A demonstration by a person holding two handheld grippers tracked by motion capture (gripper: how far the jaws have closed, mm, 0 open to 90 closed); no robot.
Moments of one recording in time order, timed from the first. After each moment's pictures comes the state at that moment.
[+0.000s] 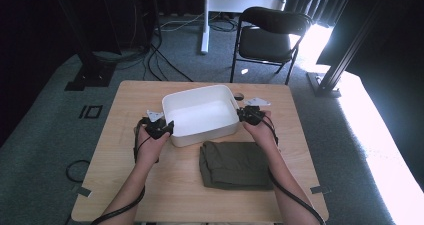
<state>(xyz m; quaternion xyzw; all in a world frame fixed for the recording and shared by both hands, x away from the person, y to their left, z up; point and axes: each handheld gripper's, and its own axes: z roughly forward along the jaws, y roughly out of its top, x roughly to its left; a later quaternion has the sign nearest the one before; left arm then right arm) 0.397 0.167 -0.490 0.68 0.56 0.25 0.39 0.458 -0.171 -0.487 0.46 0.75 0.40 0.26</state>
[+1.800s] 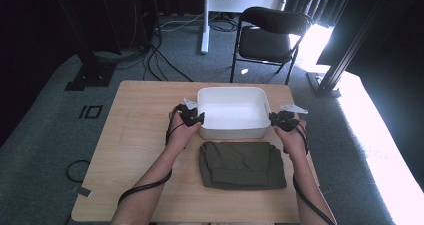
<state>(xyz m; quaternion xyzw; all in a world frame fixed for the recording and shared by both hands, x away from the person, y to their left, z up) 0.449 0.072 -0.489 0.74 0.49 0.23 0.39 0.431 -0.270 -0.486 0.54 0.69 0.39 0.28</state>
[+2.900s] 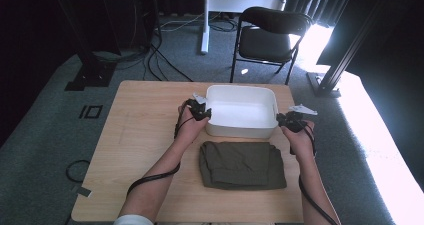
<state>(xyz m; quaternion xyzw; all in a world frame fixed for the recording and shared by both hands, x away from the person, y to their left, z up) 0.469 0.050 -0.487 0.75 0.49 0.23 0.38 0.427 -0.290 -0.482 0.56 0.68 0.38 0.28</state>
